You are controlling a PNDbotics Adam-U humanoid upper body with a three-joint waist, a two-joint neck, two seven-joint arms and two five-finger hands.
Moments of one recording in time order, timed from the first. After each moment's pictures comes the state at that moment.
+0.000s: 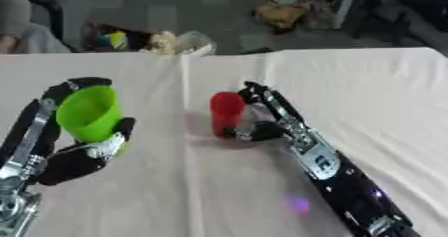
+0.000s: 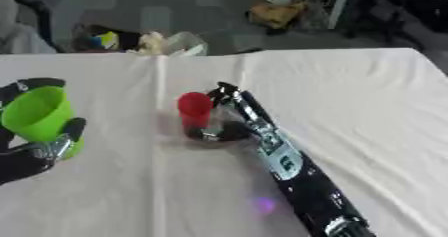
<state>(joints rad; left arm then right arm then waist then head) -0.69 0.24 -0.34 -1.61 -0.17 -0.03 0.04 -0.72 -0.35 0.08 -1.05 0.30 -0.35 0.02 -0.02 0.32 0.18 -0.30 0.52</state>
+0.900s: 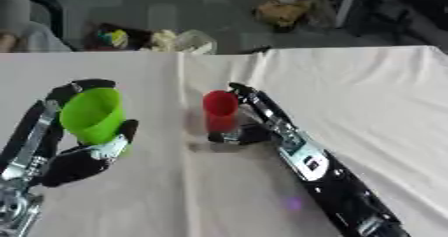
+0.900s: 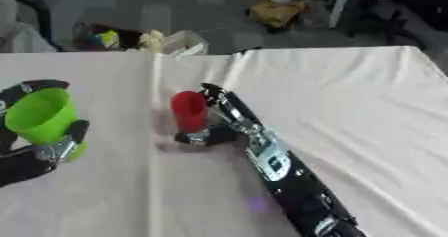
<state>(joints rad) -0.69 0.24 -0.35 -1.62 -0.17 -0.03 0.03 -0.74 -0.32 0.11 -1.05 0.35 -0.37 0.03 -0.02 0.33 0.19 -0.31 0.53</state>
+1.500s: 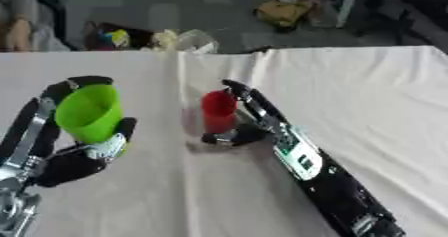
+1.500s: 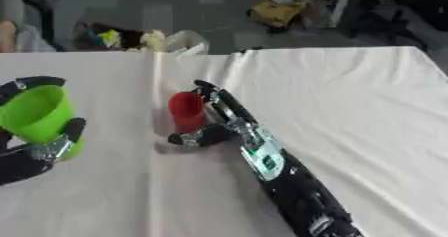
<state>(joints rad) -0.68 0.24 -0.35 -1.65 -0.17 -0.02 0.04 -0.75 -0.32 0.12 -1.07 0.42 -0.39 0.00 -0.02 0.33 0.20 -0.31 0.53</state>
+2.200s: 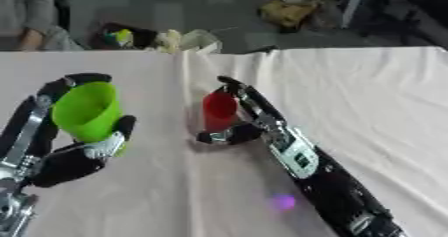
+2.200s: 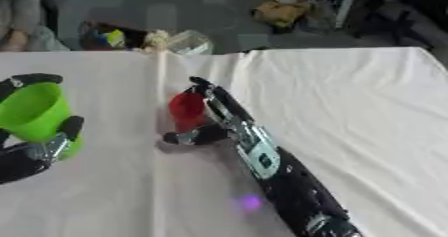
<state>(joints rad) -0.68 0.24 -0.35 -1.66 -0.17 -0.01 0.03 -0.76 -0.31 0.14 -1.07 0.44 -0.40 -0.01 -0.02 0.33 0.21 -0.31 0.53</state>
